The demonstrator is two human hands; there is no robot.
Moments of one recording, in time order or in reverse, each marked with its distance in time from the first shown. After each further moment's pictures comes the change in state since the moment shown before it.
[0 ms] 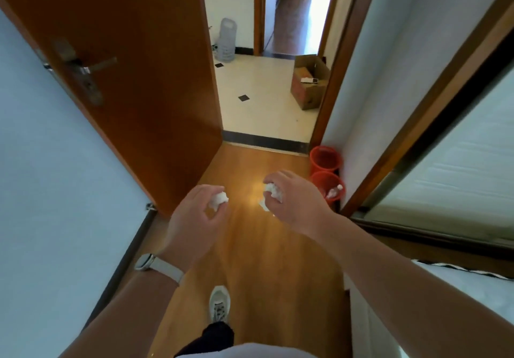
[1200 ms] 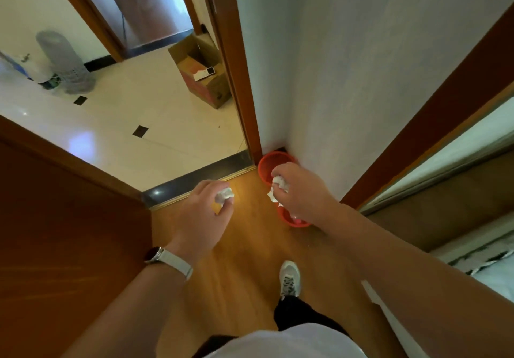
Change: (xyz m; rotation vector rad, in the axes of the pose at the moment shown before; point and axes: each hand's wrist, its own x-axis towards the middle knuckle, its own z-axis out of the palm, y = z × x) left_hand 0.551 0.061 0.289 -0.012 -0.530 0.355; right_hand 0.346 0.389 -0.058 0.156 0.216 0.621
